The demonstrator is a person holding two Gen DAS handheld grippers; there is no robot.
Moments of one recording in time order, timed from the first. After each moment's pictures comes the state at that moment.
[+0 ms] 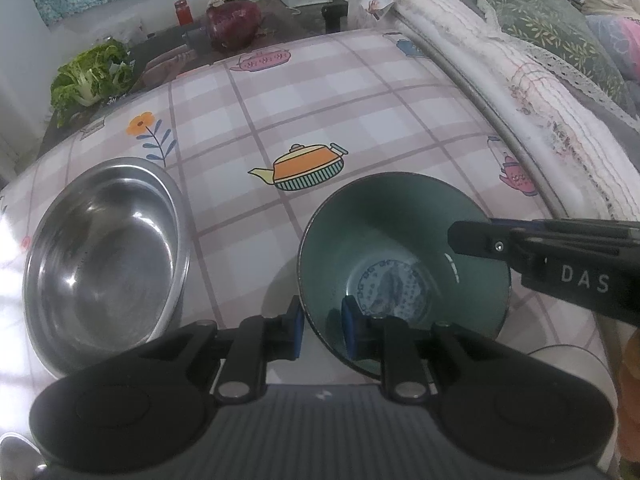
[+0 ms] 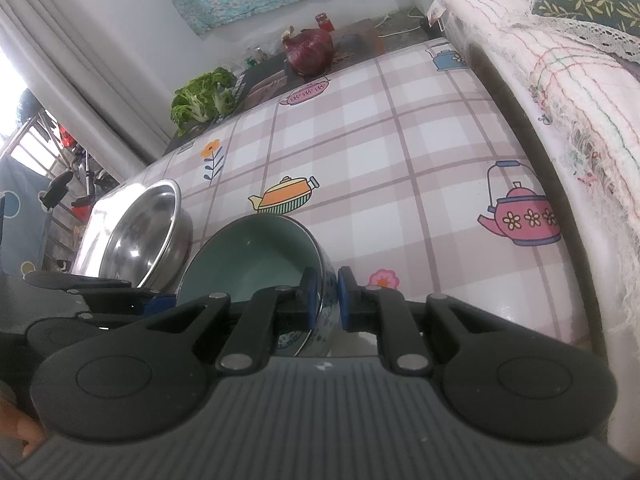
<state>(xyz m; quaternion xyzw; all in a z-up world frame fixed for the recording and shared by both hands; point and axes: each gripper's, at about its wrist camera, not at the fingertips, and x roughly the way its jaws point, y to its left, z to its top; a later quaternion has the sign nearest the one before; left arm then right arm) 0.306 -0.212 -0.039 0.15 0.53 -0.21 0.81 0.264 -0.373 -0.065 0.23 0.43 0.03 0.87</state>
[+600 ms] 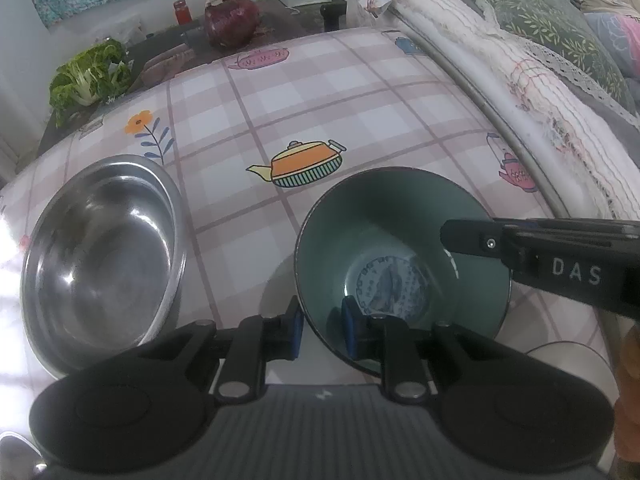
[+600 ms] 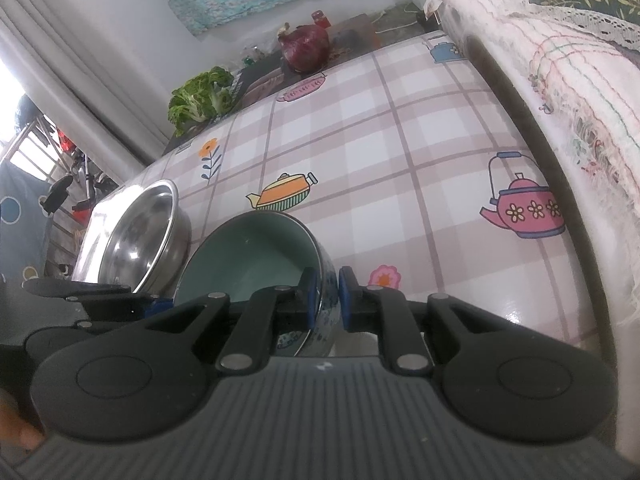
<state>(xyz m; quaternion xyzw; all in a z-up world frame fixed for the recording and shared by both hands) 0.304 -0.212 -0.041 0.15 0.53 -0.21 0.81 0.265 -0.373 -0.070 0.24 0.43 0.03 0.87</state>
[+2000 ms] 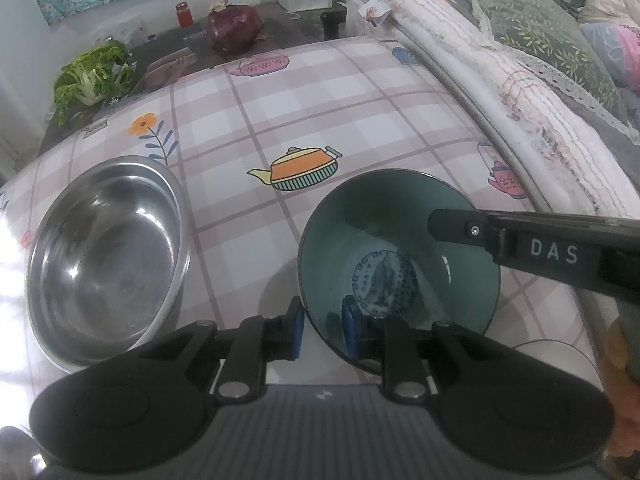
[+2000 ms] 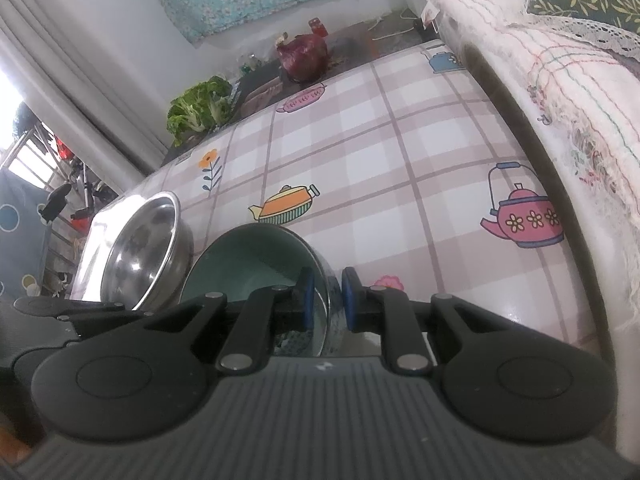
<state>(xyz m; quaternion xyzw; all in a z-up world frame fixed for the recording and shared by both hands) 0.296 -0.208 -0.030 0.14 0.52 -0.21 0.81 0.267 -0.372 -0.063 0.25 0.42 0.02 0.87</state>
